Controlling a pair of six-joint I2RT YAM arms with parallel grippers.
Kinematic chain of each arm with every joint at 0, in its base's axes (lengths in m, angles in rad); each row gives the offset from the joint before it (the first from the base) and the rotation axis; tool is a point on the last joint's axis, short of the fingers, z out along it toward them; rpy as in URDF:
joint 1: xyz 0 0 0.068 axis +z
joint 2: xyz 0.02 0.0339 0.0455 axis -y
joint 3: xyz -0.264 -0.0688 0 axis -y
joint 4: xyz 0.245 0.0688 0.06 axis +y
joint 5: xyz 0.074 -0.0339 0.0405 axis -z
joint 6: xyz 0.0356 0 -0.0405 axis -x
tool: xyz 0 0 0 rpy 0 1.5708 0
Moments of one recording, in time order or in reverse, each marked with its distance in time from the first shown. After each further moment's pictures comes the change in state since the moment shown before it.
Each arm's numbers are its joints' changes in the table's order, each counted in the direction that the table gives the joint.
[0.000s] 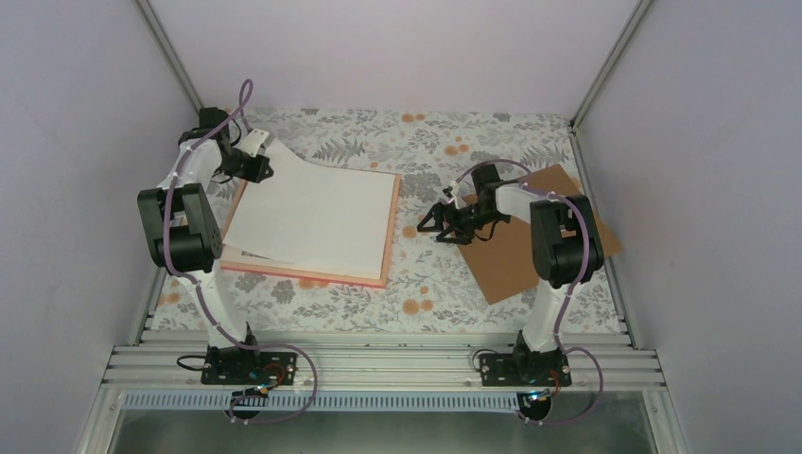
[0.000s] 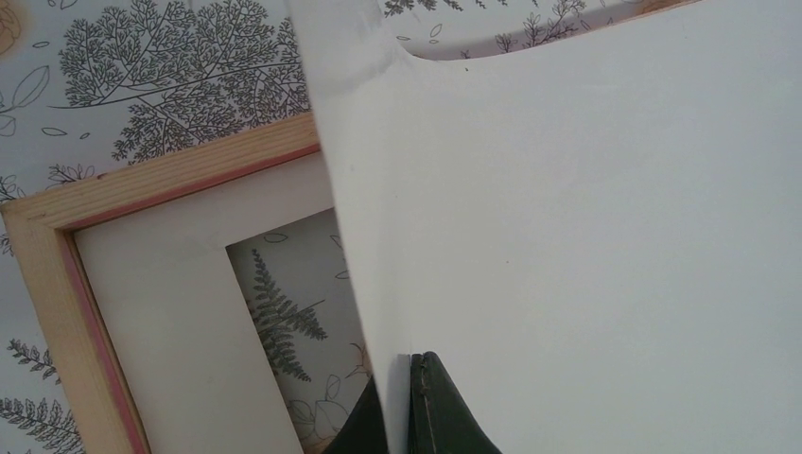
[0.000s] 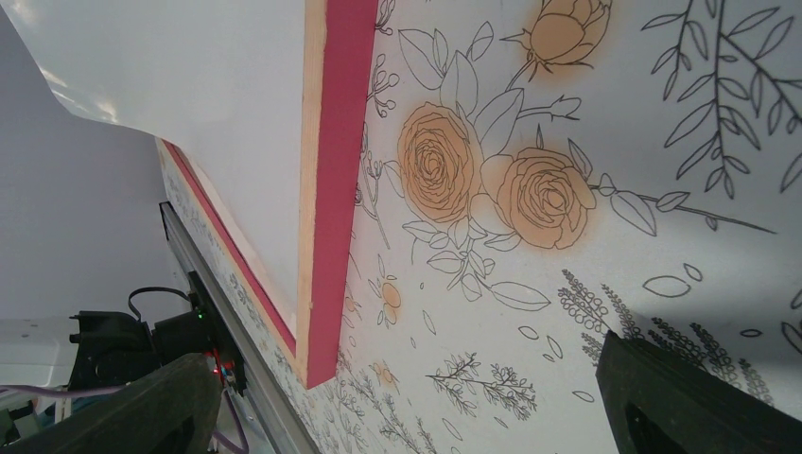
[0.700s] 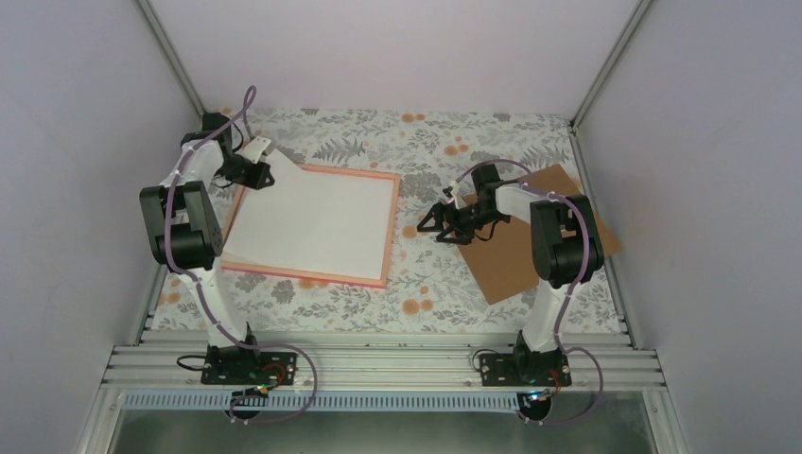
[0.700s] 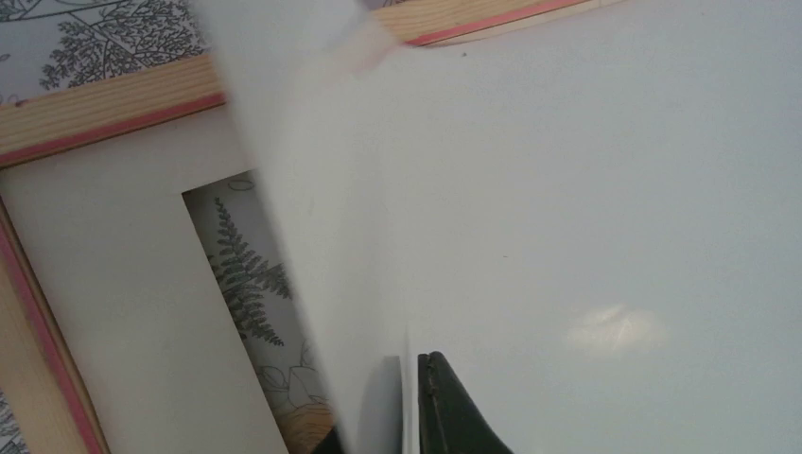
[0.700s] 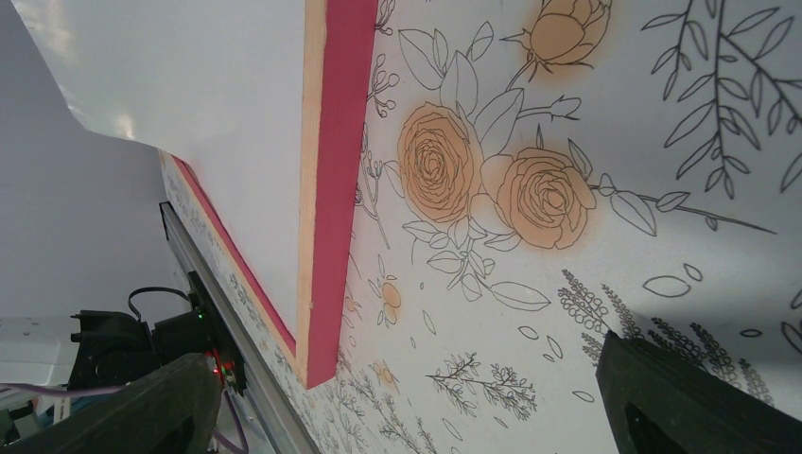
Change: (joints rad) left arm -0.001 -0.026 -0.004 0.067 -0.007 -0.023; right arm 0.000 0.000 0.000 0.000 0.000 0.000
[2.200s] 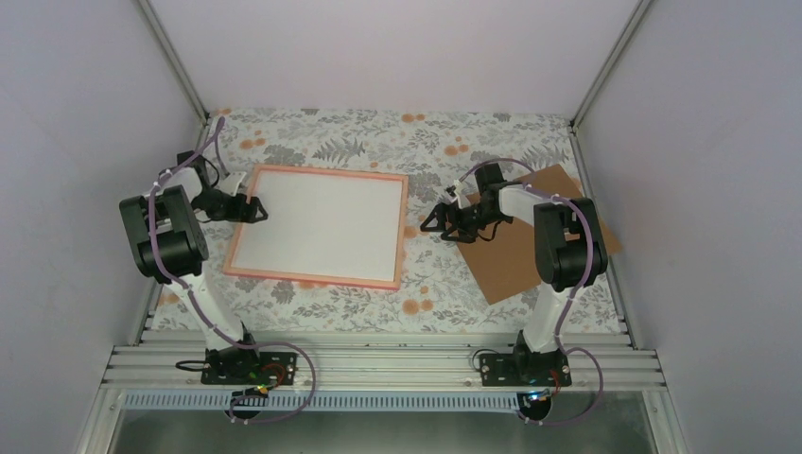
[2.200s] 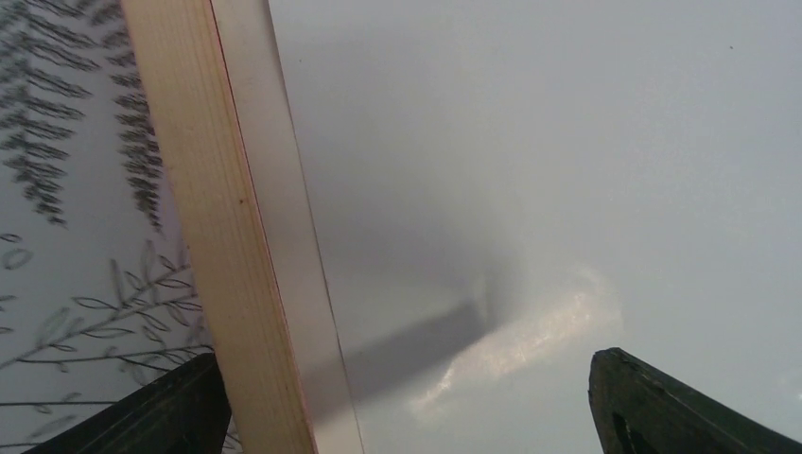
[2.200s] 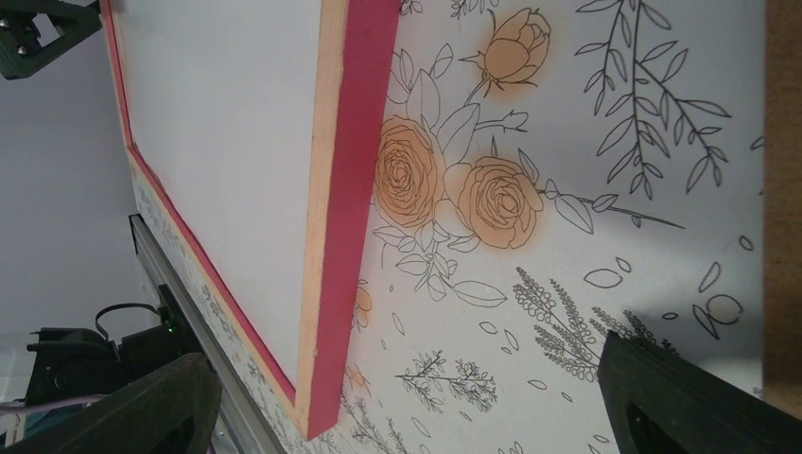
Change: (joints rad) left arm 0.173 0.044 -0.275 -0.075 0.009 0.006; right arm -0.011 0.032 -0.022 -0.021 0.051 0.008
